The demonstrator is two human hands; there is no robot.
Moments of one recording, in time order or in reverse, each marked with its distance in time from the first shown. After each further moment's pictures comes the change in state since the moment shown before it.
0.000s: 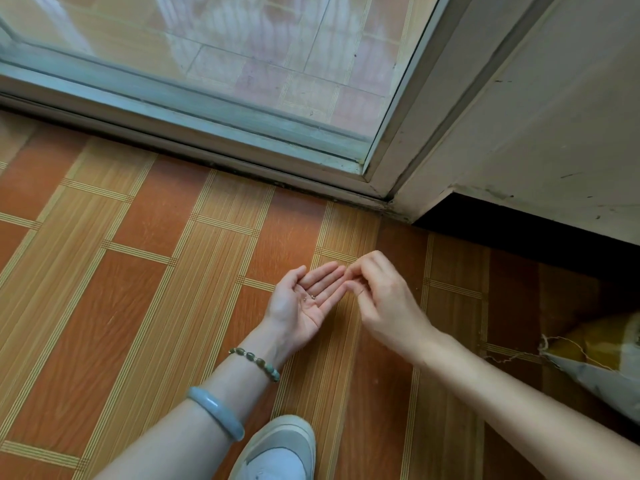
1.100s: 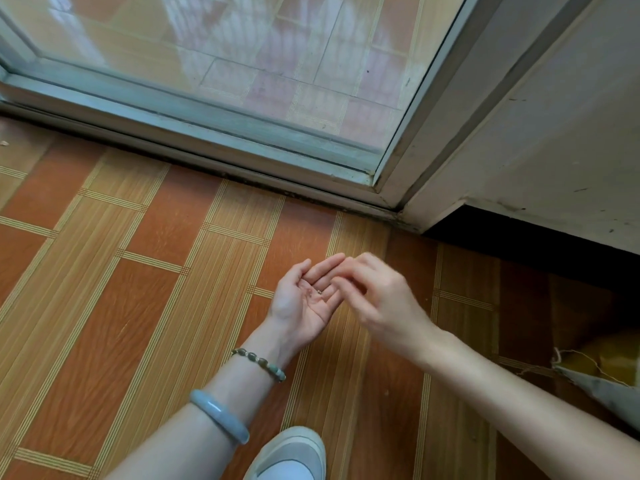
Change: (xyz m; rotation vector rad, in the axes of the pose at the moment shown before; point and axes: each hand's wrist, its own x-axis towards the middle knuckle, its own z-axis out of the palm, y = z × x) left_hand -0.006 0.018 0.010 -0.003 -0.130 0.022; right_hand 0.019 -0.024 -0.004 0.101 -0.038 -0.100
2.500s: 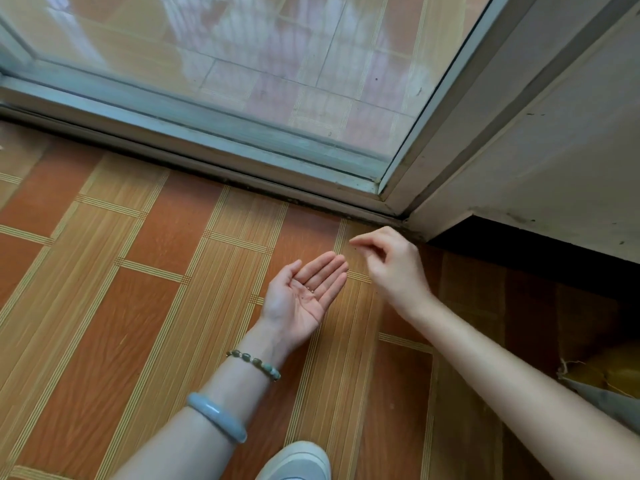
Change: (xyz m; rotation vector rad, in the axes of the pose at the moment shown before) left_hand 0.011 0.018 -0.005 -0.056 0.051 0.038; right_hand 0.047 0.036 0.000 -0.032 0.213 0.202
